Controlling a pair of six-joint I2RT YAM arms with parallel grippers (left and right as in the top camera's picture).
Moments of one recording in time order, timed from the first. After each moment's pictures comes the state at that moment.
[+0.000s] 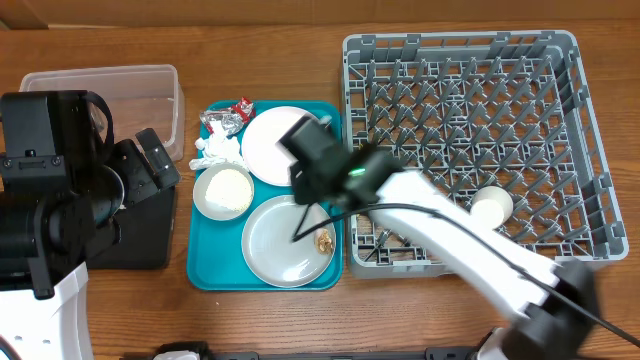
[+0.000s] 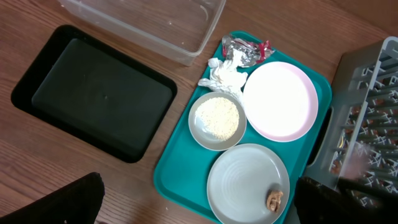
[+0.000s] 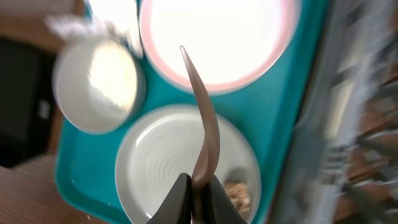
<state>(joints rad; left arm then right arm) 0.04 1.29 1.89 -1.60 -0.08 -0.45 0.80 1.71 1.56 -0.94 0.06 0.61</state>
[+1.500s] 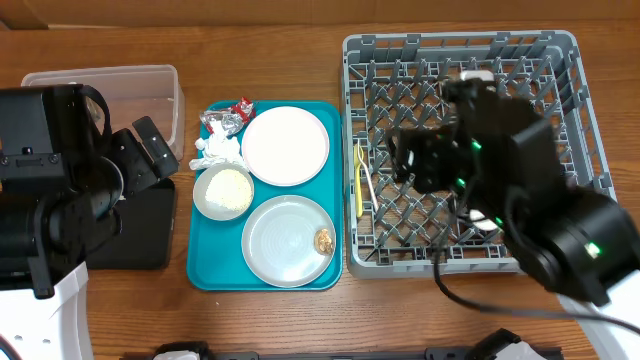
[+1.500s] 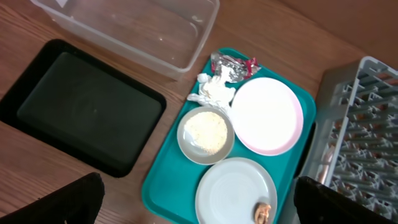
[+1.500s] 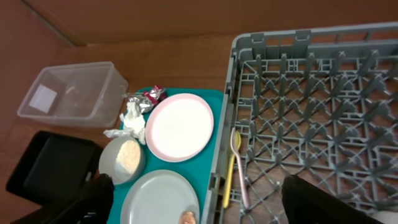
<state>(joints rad) 0.04 1.29 1.89 -1.53 -0.06 -0.47 0.54 1.17 1.56 -1.03 0.07 0.44</state>
